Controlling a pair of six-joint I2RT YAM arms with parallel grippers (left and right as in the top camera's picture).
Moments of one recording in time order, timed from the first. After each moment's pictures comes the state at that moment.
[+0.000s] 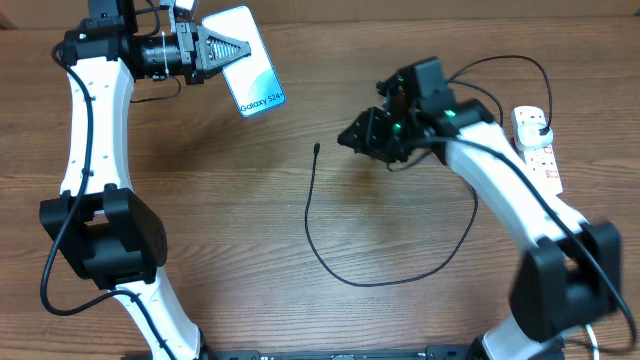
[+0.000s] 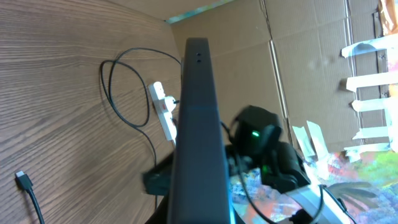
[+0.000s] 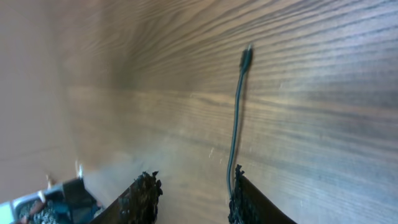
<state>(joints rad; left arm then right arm) 0.14 2.08 2.05 -1.05 1.37 -0.15 0.34 1.79 1.42 -0.69 -0.56 0.62</state>
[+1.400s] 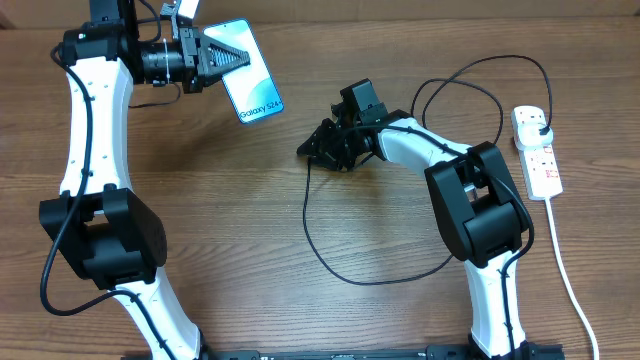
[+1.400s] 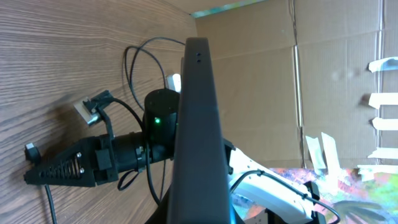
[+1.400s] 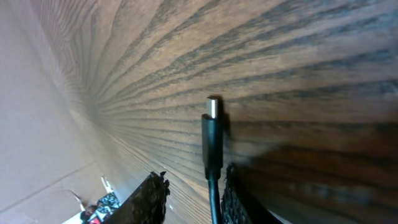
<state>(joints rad) 0.14 2.08 2.05 -1.15 1.28 -0.15 0.44 2.27 1.52 -0.31 -0.68 0.91</state>
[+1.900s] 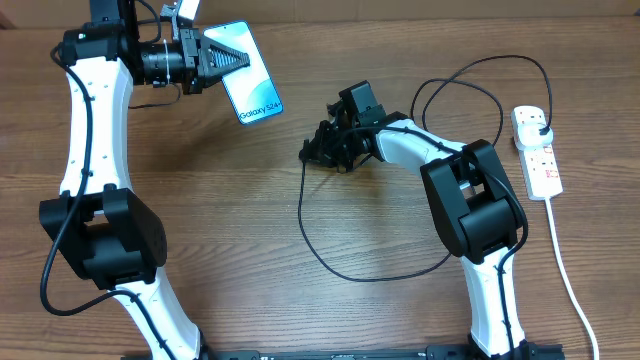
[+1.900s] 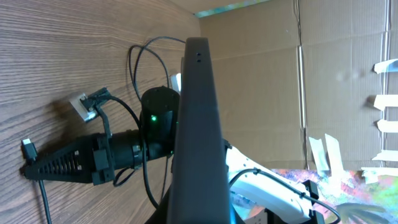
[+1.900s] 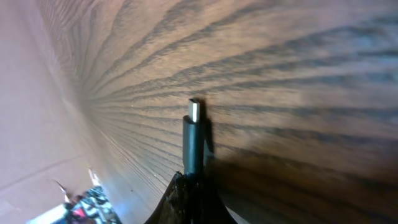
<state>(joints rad) 0.14 2.08 2.05 -1.16 1.26 -0.15 0.44 2.31 1.53 -0.28 -0.69 0.78</state>
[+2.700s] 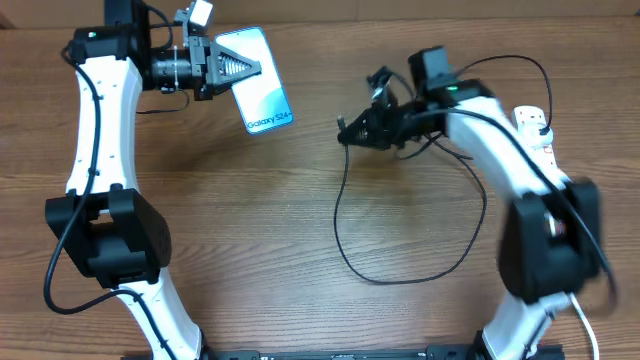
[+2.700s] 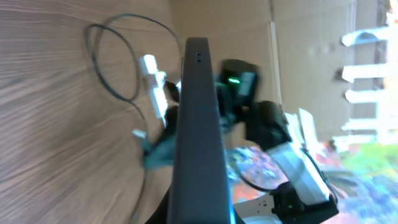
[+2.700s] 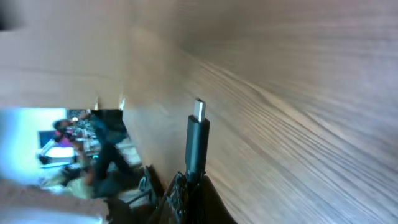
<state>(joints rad) 0.10 2.08 2.05 -1.29 1.38 -0.01 0.24 1.90 1.52 -0.79 -0.99 0.16</state>
